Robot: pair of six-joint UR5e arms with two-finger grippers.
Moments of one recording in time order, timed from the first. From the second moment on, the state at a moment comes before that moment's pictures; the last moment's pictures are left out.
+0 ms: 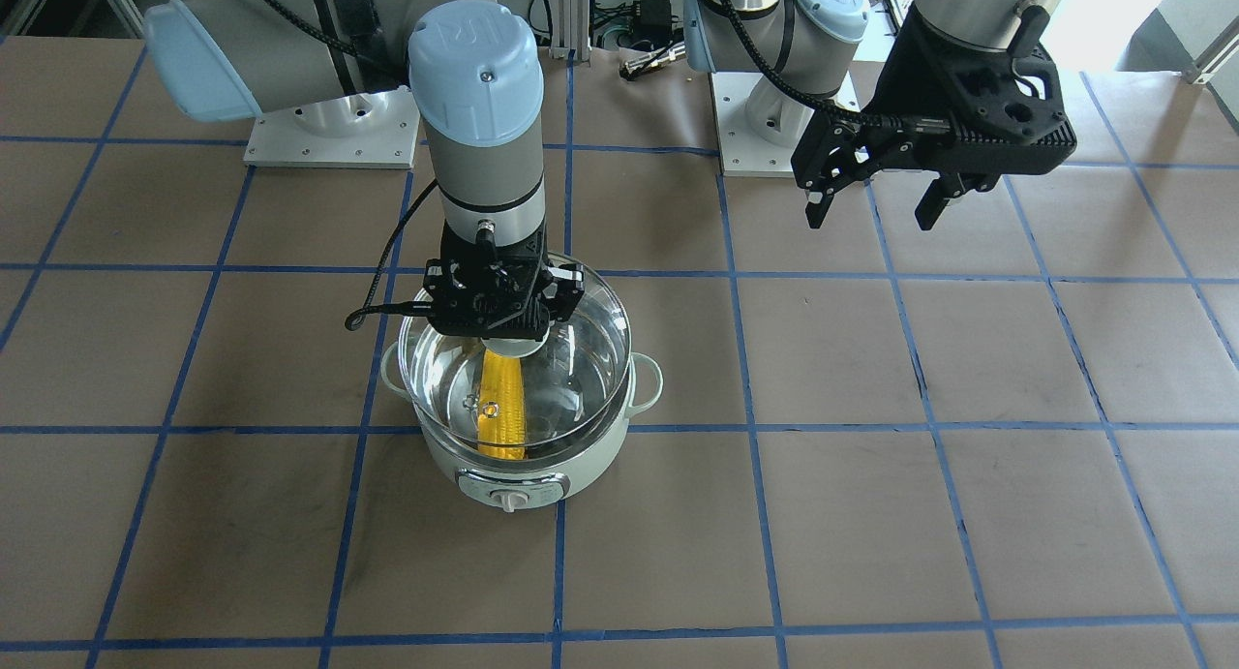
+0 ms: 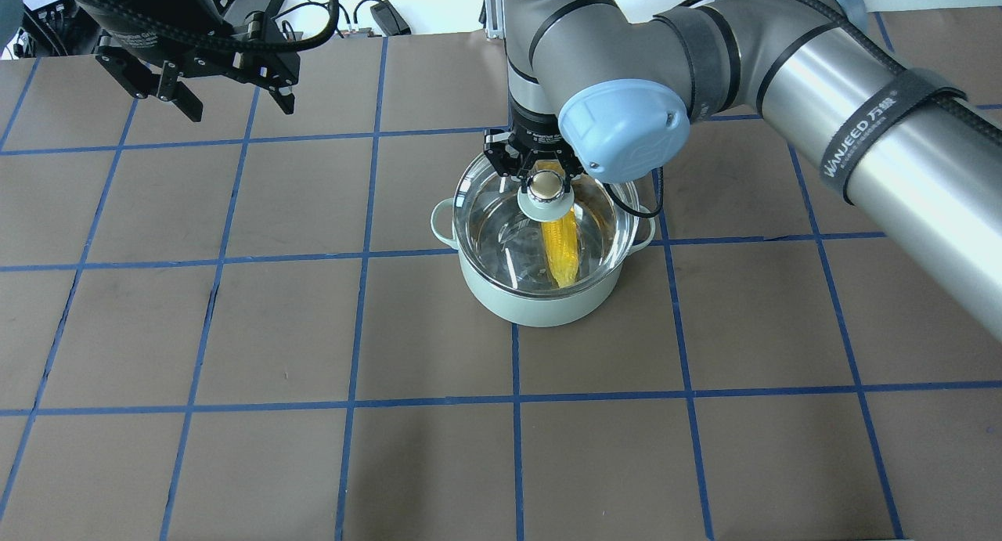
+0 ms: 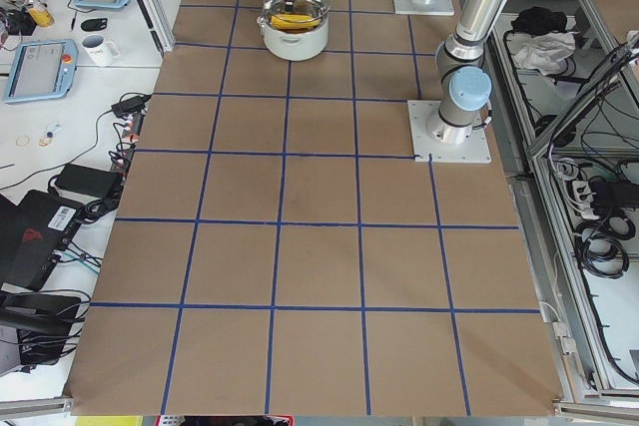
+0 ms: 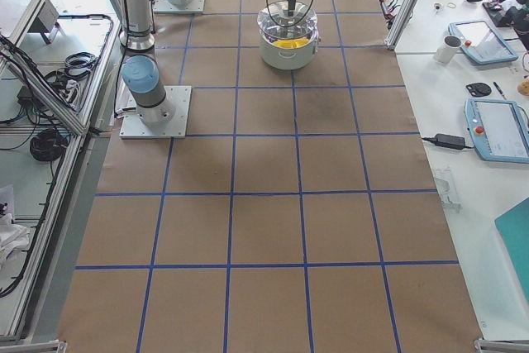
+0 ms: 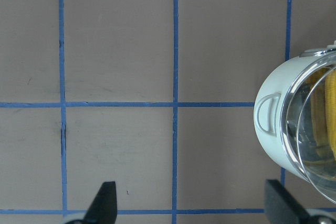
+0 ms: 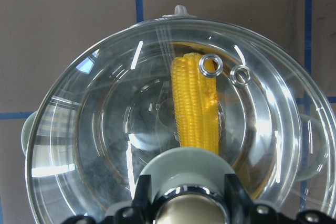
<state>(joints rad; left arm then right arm) -1.55 -1.59 -1.43 -1.59 1.55 -0.01 1.91 -1.28 1.51 -1.82 -1.59 0.37</state>
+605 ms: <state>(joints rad) -1.55 -1.61 -1.46 -1.55 1.56 -0.01 1.91 -1.24 1.51 -1.84 -1.58 0.35</state>
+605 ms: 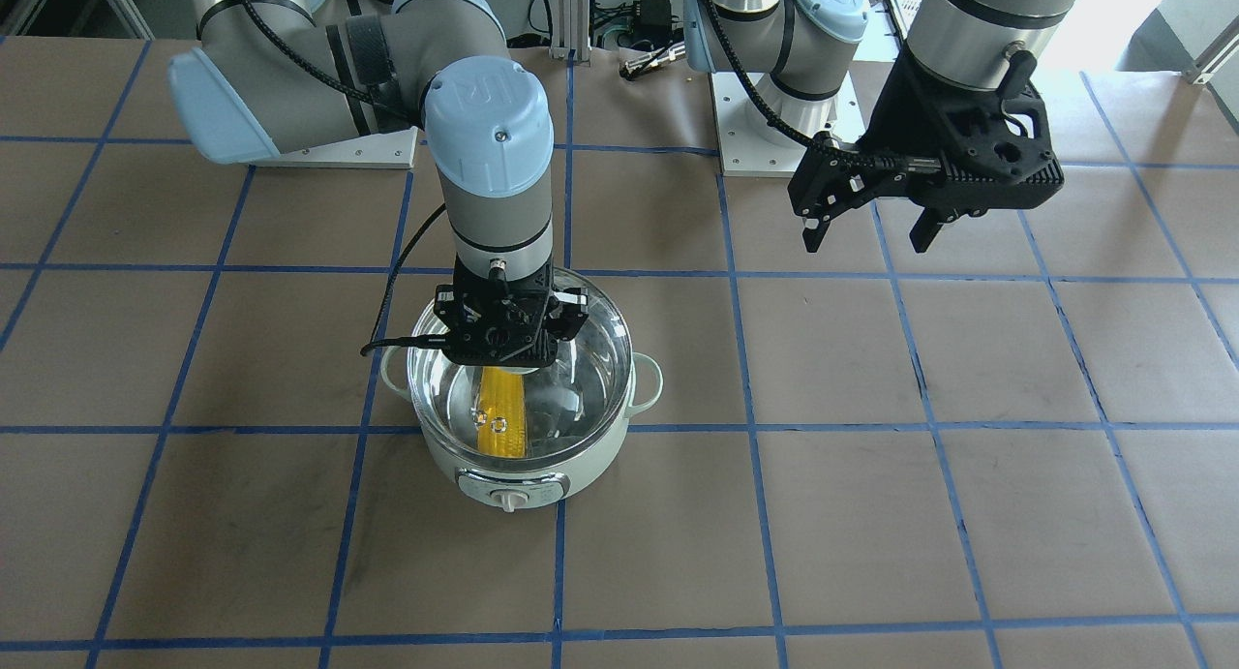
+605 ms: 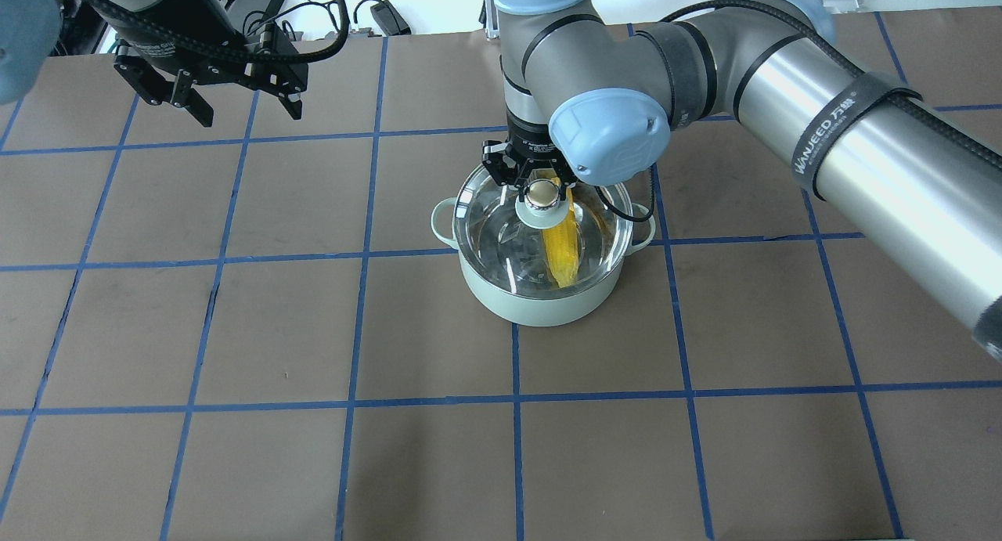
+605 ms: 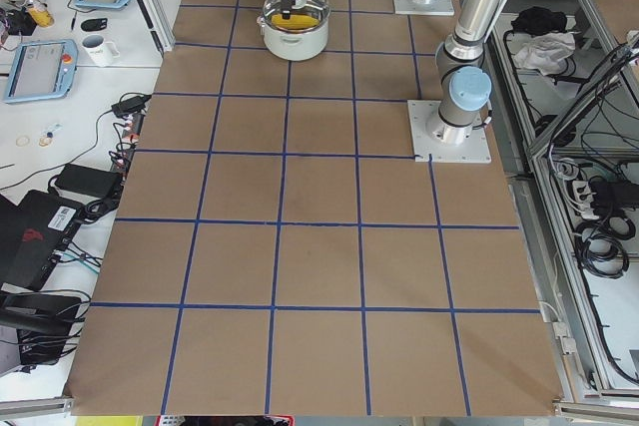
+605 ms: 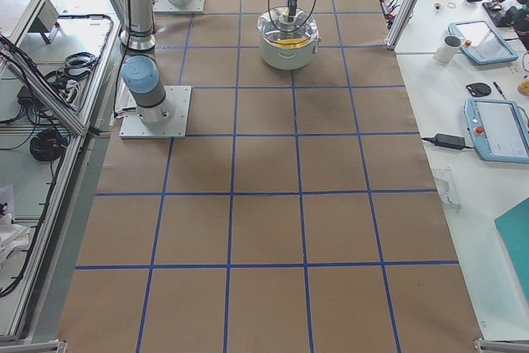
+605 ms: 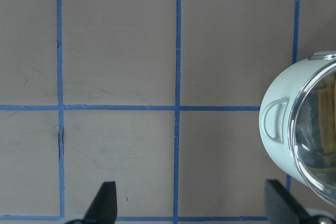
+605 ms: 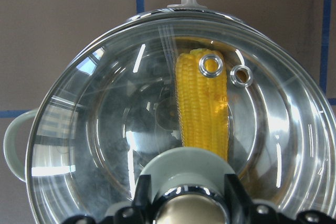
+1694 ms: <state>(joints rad) -1.55 -1.62 -1.49 -1.54 1.56 -0.02 1.91 -1.22 1.51 -1.86 -1.58 0.33</state>
